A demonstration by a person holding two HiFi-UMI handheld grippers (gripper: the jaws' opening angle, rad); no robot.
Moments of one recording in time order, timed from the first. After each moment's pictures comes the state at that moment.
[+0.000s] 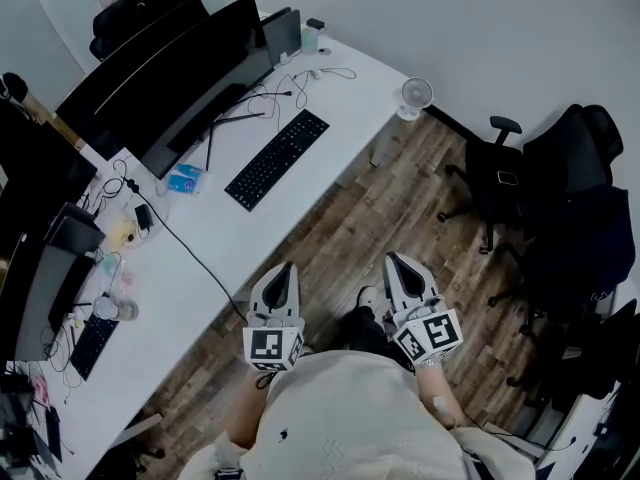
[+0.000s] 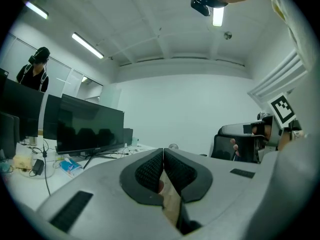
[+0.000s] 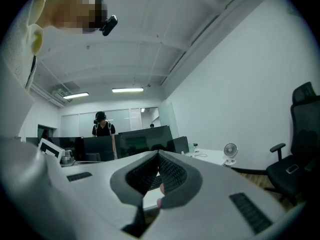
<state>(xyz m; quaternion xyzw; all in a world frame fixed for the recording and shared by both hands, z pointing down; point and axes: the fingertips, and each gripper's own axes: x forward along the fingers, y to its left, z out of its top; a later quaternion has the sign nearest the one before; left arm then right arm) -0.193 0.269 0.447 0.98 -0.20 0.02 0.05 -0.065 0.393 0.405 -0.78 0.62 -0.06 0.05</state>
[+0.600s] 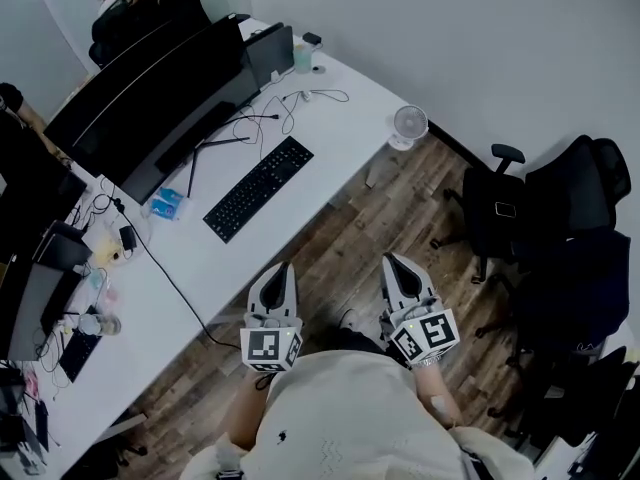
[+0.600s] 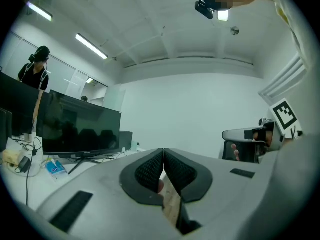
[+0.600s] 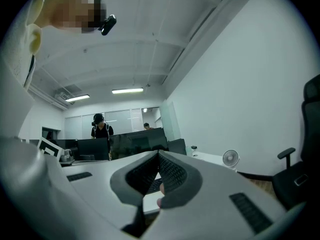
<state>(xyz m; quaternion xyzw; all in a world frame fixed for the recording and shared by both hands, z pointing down) -0.055 0.245 0.423 0.97 -0.24 0.00 0.06 0.083 0.361 0.390 -0.76 0.64 -0.06 0.06</state>
